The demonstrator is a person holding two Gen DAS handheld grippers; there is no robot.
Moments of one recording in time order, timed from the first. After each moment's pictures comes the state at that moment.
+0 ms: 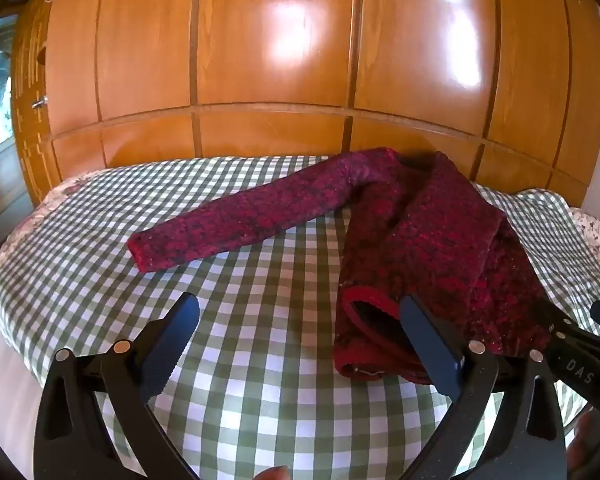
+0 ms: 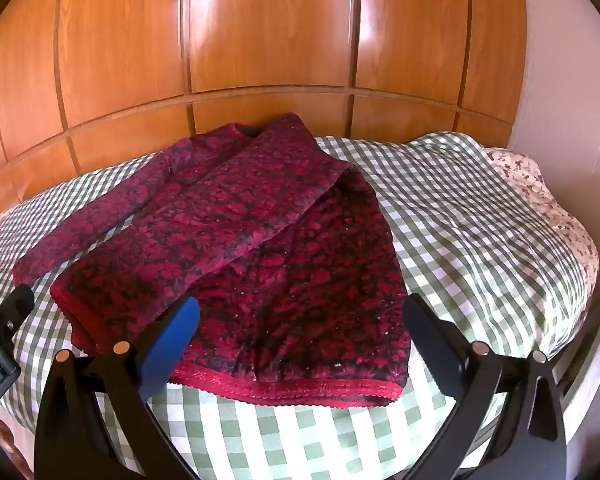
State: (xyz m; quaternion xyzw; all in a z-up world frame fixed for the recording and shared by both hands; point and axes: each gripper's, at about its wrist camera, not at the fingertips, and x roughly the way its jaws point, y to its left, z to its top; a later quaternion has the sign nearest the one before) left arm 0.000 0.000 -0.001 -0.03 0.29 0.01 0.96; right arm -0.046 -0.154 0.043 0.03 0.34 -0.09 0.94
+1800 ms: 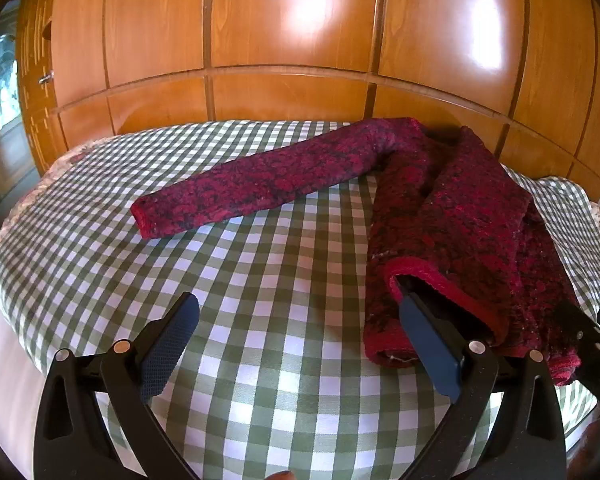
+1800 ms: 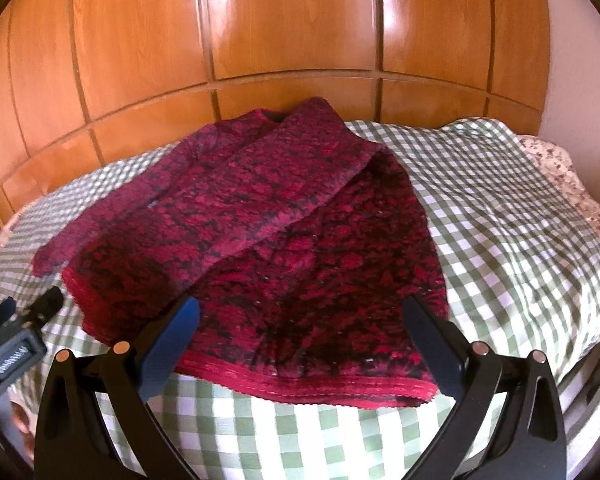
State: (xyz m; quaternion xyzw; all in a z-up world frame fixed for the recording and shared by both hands) left arm 0.020 0.016 -0.031 -0.04 0.35 0.03 0.94; right arm -0.038 -0.159 0.026 0.06 0.35 -0.02 0.93
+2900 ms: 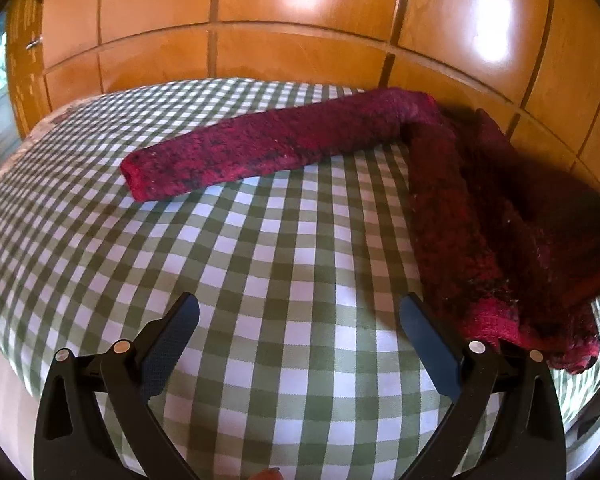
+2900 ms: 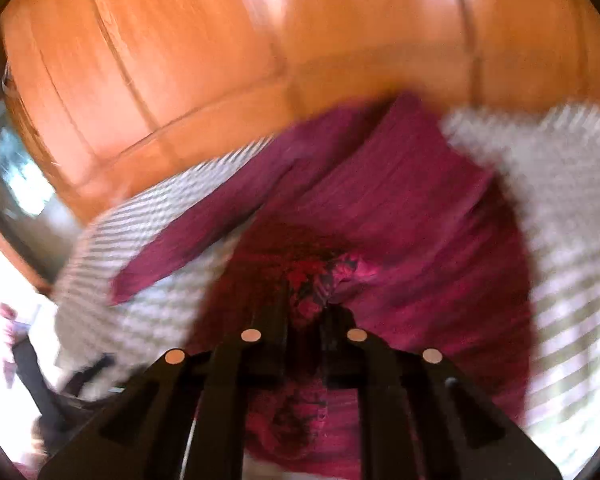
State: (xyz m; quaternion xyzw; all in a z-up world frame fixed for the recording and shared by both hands) left arm 0.042 0.059 -0.067 -0.07 0.40 0.00 0.92; right arm 0.034 -0.189 0.078 0.08 0.36 0.07 0.93
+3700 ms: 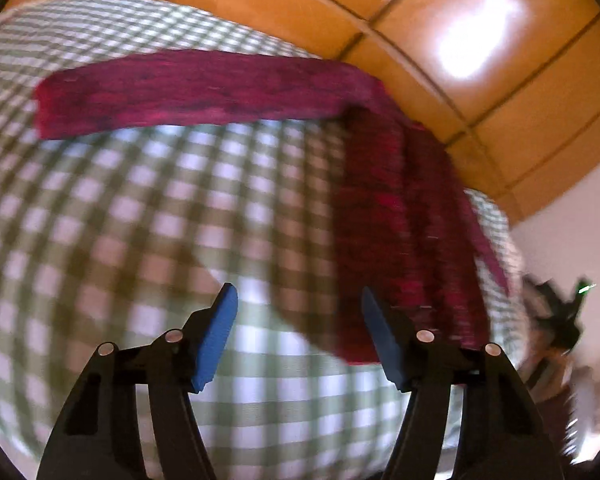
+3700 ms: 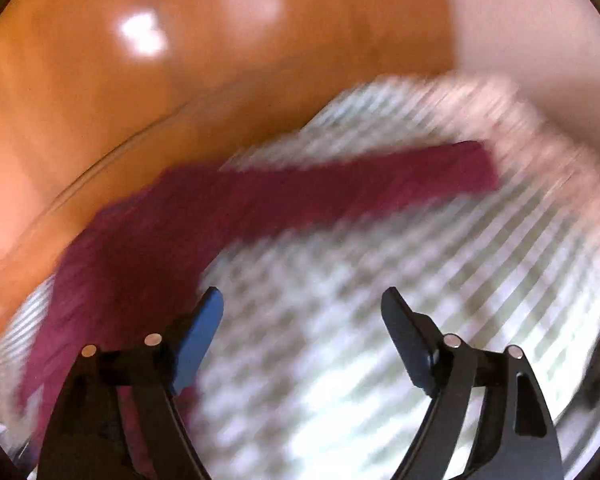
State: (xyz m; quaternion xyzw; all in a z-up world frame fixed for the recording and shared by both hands) left arm 0.068 0.069 -0.072 -0.25 0.45 -0.16 0.84; right arm 0.017 -0.390 0.024 0.26 0.43 -0.05 0.86
